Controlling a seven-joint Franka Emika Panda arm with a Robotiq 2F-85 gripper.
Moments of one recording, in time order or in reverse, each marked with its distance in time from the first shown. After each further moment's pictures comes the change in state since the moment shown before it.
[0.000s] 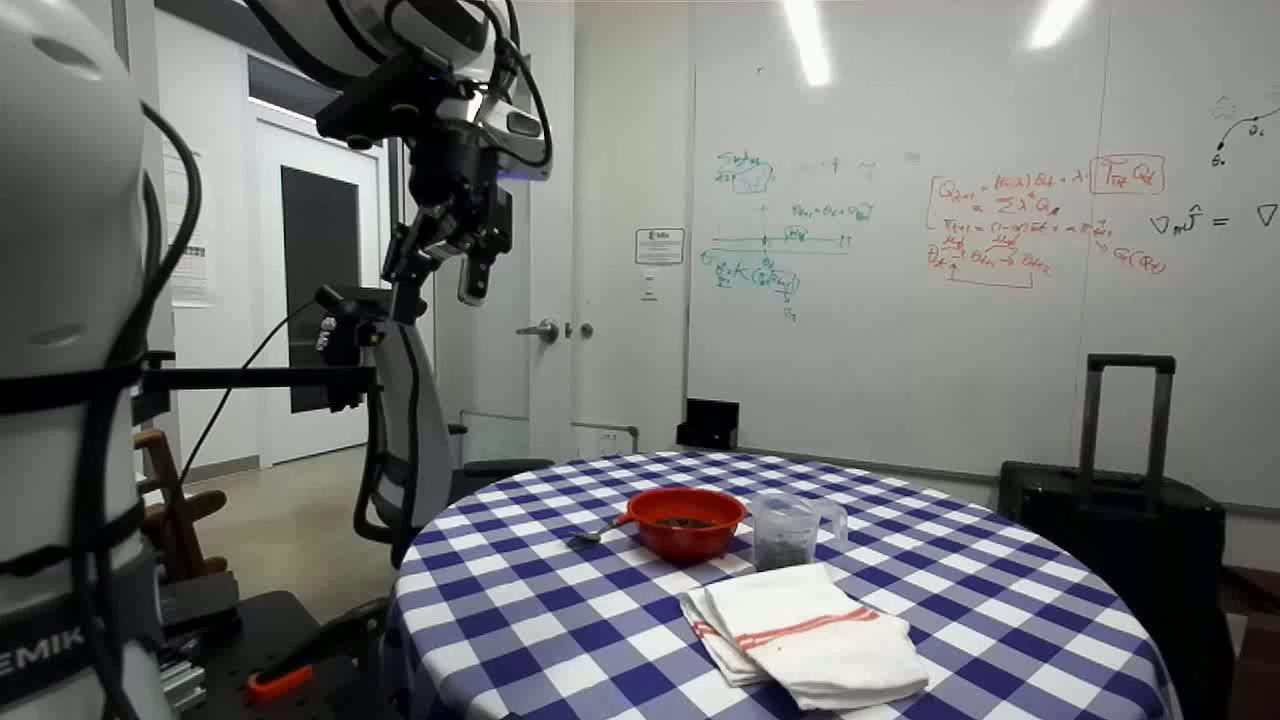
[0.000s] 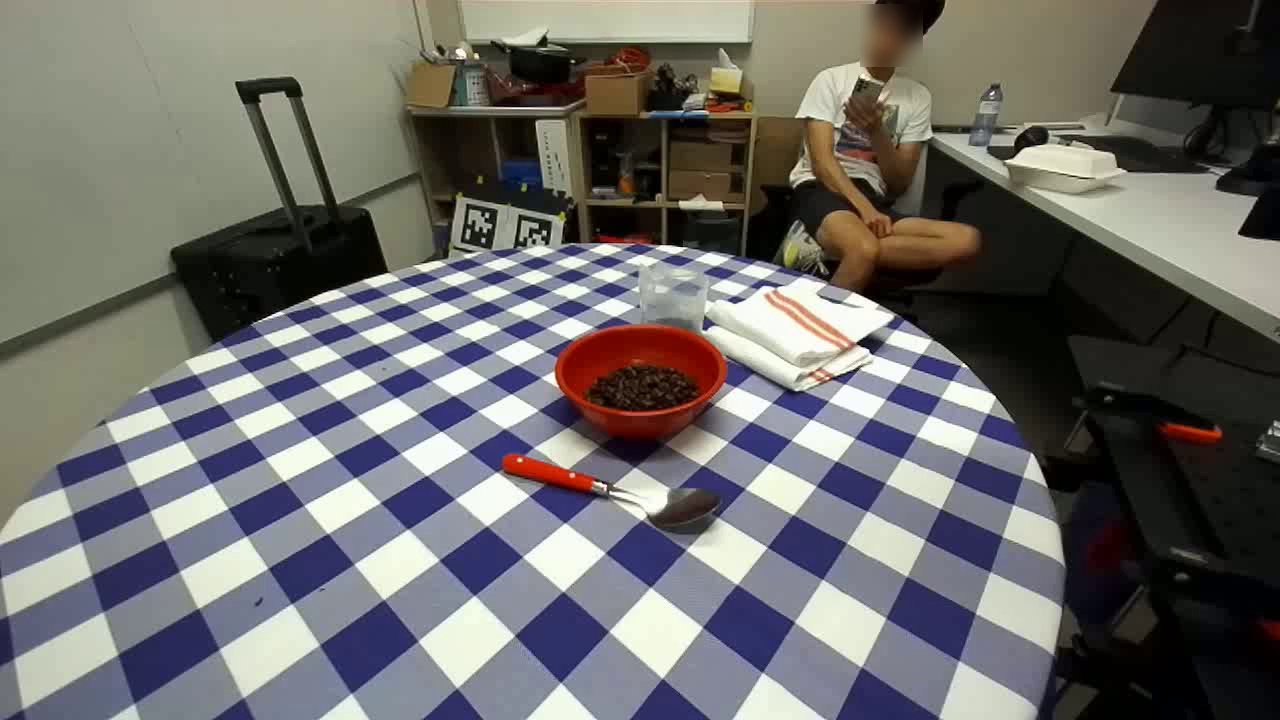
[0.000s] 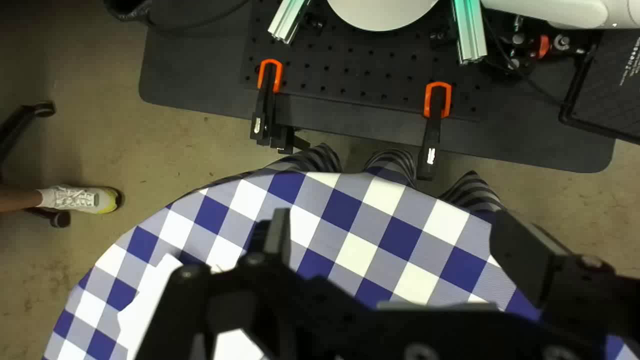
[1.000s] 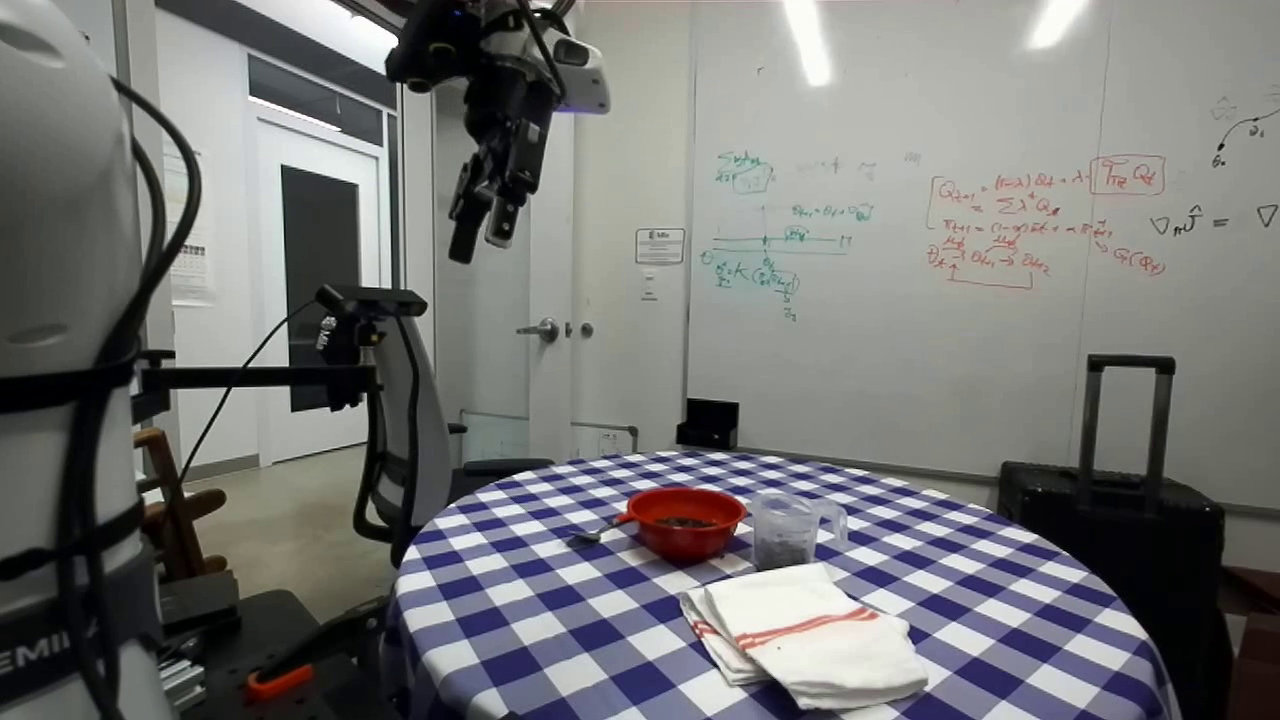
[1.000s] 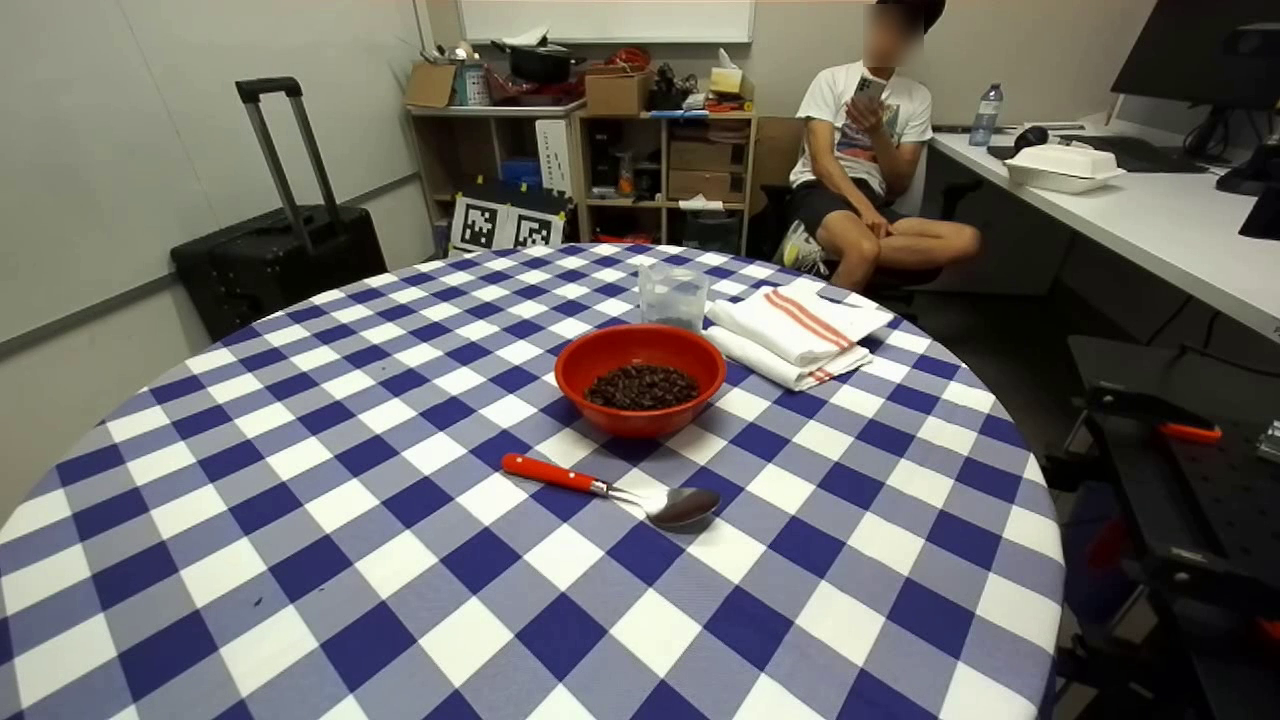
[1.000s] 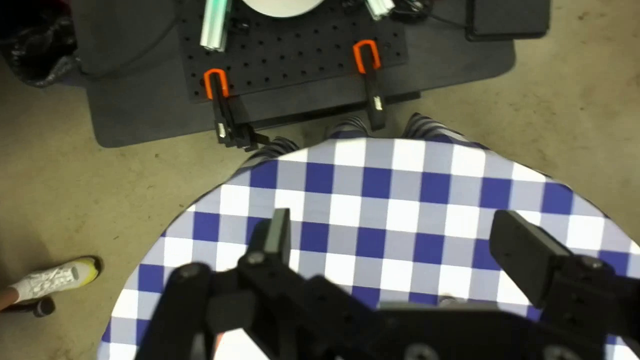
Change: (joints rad) arm -0.076 0.053 -0.108 0.181 0.111 -0.070 0.168
